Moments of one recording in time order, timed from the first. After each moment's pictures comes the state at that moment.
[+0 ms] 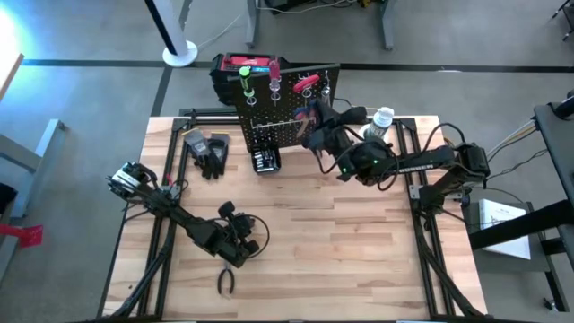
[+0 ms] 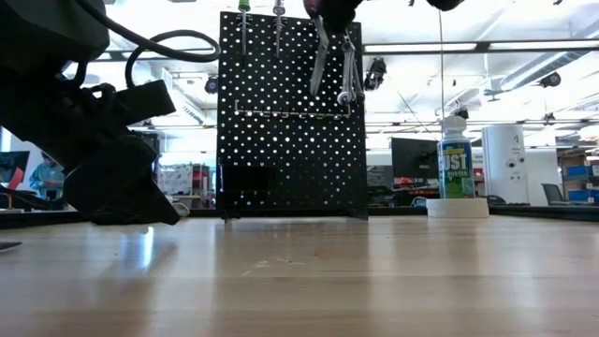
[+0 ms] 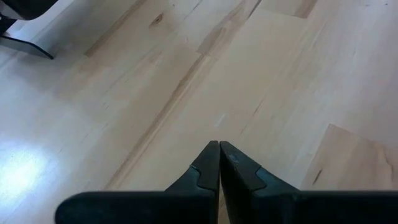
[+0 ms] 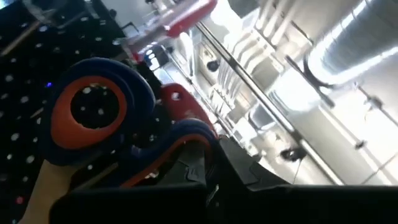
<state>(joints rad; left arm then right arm) -0.56 1.73 0.72 -0.26 -0.81 -0.95 -0.02 1.59 1.11 1.10 0.94 -1.53</state>
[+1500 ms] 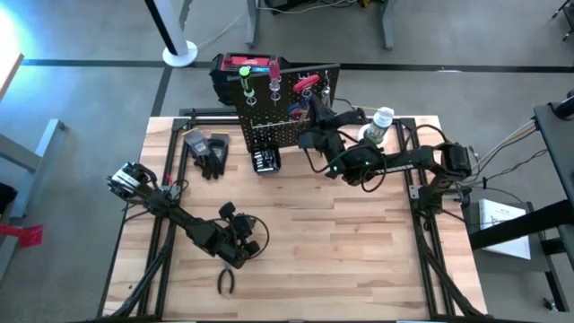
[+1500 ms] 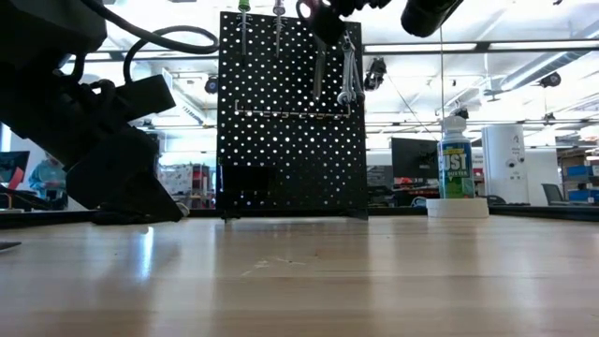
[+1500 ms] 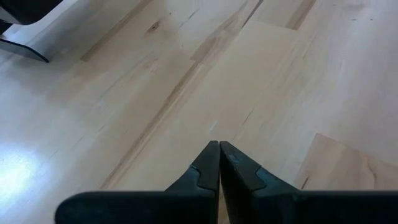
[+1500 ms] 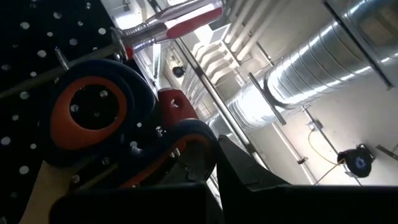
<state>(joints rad) -0.57 1.73 0.72 -0.23 -0.83 -0.96 -0.06 1.74 1.14 1.42 0.86 -1.85</state>
